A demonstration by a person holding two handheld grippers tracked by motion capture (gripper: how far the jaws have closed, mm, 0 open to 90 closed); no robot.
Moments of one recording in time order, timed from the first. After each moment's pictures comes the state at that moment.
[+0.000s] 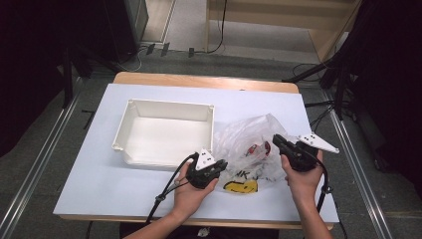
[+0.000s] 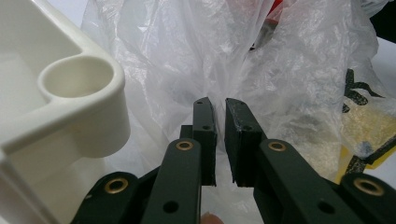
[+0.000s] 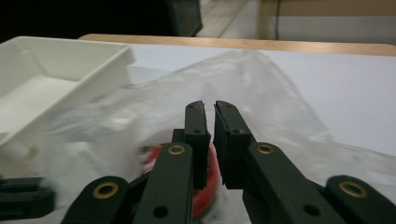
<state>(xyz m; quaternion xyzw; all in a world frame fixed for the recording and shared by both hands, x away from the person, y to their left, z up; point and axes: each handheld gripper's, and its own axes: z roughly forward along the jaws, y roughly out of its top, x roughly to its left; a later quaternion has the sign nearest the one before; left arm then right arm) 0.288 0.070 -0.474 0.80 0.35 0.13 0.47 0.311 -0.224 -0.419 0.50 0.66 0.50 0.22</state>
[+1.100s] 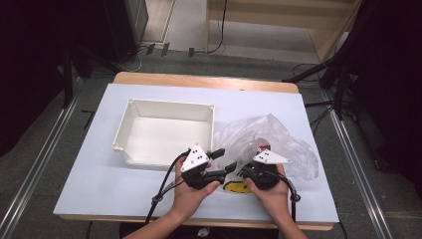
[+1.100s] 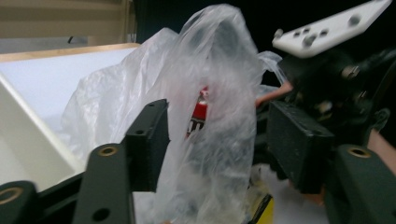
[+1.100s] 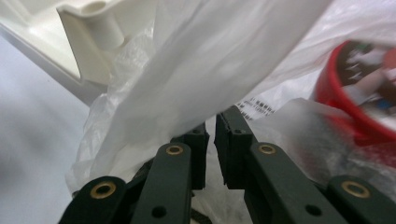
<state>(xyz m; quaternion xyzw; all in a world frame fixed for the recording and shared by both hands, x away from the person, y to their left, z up) 0.273 0.077 -0.427 0.73 0.31 0.10 0.59 0.287 -0.144 -0.466 0.43 0.77 0.46 0.14</state>
